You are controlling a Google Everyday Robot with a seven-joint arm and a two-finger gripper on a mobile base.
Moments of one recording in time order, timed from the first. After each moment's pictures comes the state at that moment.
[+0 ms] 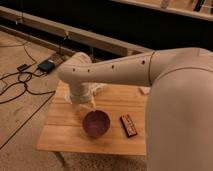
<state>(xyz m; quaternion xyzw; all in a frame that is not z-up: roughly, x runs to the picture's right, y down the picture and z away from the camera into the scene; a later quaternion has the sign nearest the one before) -0.106 0.104 0.703 -0.26 0.23 0.64 0.68</state>
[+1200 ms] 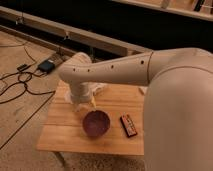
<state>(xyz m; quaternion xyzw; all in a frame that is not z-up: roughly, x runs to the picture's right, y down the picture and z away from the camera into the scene) -0.104 0.100 0.722 -0.26 0.24 0.64 0.68</state>
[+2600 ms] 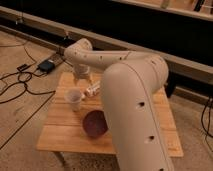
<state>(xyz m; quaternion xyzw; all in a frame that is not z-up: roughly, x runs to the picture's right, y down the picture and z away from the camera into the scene) -0.131 -0.029 0.875 -0.20 0.17 0.70 0.66</state>
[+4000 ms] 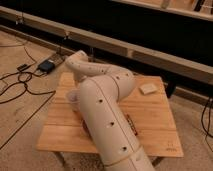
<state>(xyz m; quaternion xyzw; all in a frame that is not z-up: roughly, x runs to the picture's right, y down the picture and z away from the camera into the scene) -0.153 -0.016 1.004 -0.19 0.18 0.70 0.66</state>
